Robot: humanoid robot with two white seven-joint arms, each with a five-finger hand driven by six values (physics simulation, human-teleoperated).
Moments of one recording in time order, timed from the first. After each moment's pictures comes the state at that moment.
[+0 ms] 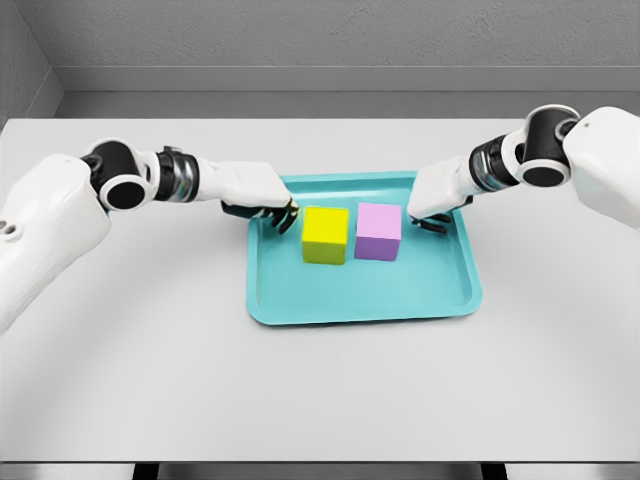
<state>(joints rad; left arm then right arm) -0.92 0.43 -0.89 -1.11 -0.52 -0.61 -0.61 -1.25 -0.58 1.42 -1.16 0.59 -0.61 0.61</state>
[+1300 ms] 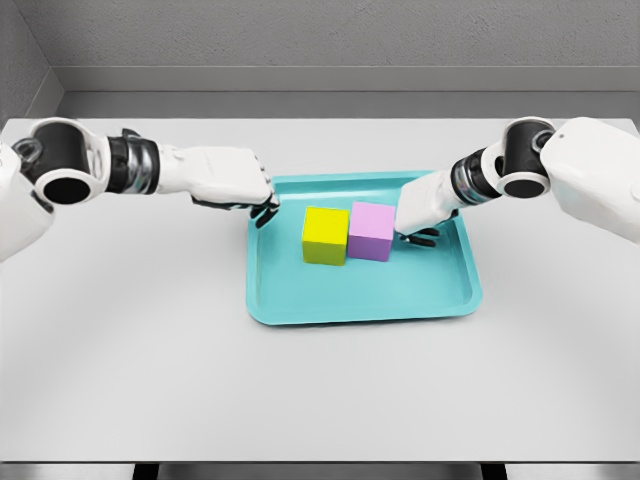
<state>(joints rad) -0.95 0.64 -0.93 -1.42 -0.46 -0.61 -0.61 -1.25 -0.55 1.48 -1.18 0.59 -0.61 0.61</state>
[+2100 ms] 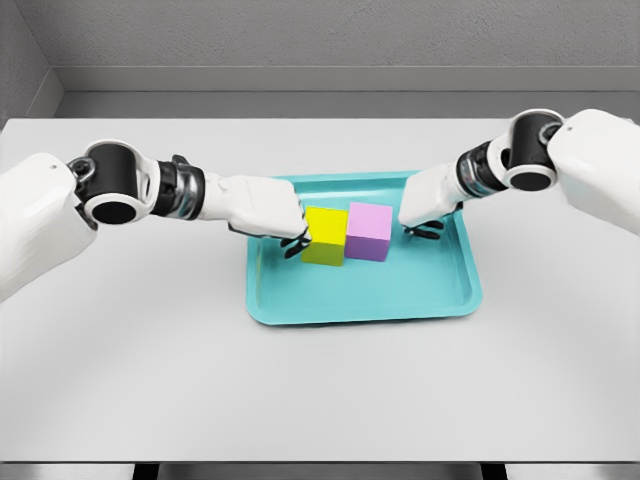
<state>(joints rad) -0.96 0.57 -1.01 -1.45 -0.51 -0.61 -0.61 -1.27 -0.57 1.47 -1.18 0.59 -0.61 0.61</state>
